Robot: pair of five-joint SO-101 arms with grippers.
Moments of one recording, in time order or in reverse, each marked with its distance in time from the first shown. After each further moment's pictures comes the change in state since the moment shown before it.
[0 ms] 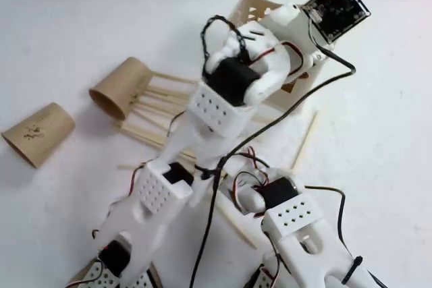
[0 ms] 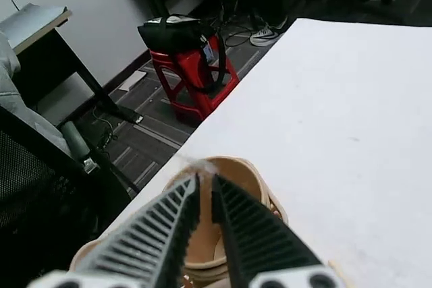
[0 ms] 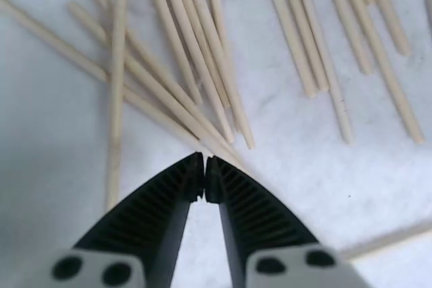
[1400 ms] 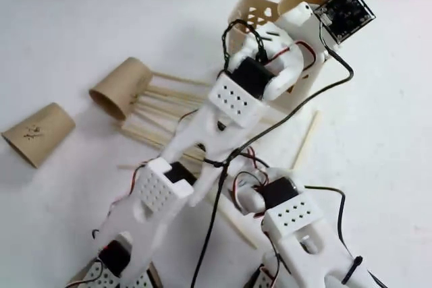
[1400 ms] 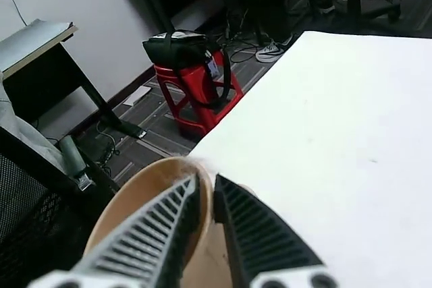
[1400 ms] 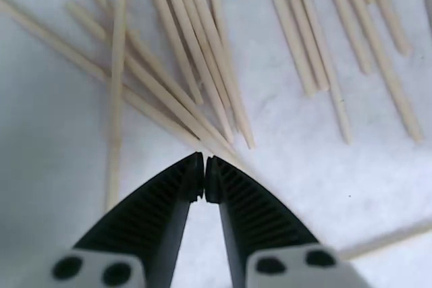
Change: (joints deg) left arm -0.1 0.6 17.9 -22.2 0.0; right arm 0.0 0.0 0.0 0.0 0.0
